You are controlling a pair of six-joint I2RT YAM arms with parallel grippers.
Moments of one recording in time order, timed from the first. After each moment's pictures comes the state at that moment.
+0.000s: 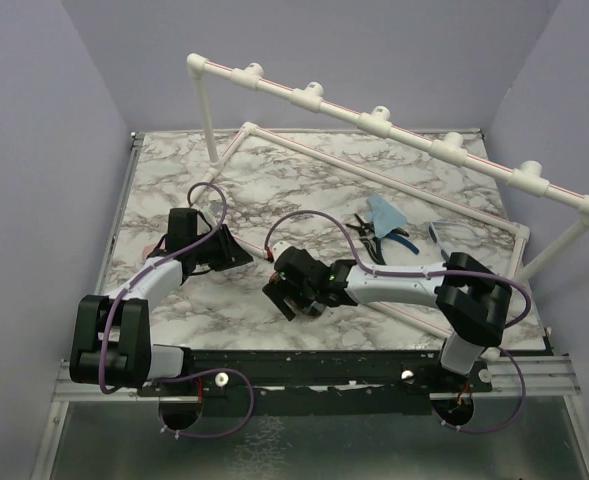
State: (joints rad) left arm -0.10 1.32 0.60 -0.08 0.64 -0.51; right arm 1.12 1.73 1.03 -0.25 0.19 0.22
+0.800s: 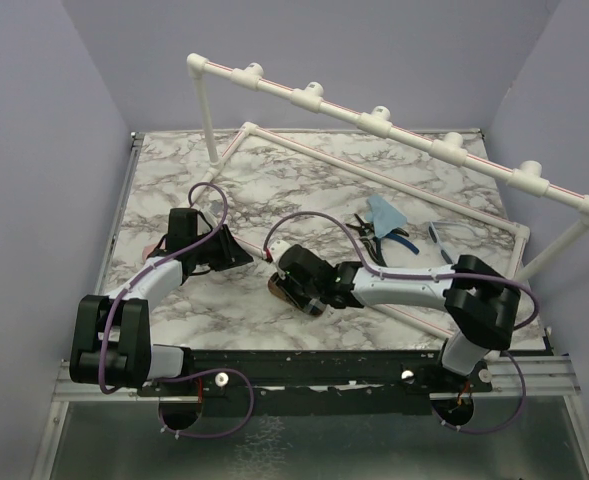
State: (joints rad) left arm -0.10 1.32 0.60 -0.08 0.64 -0.49; right arm 1.10 1.67 1.02 -0.19 0.15 0.11
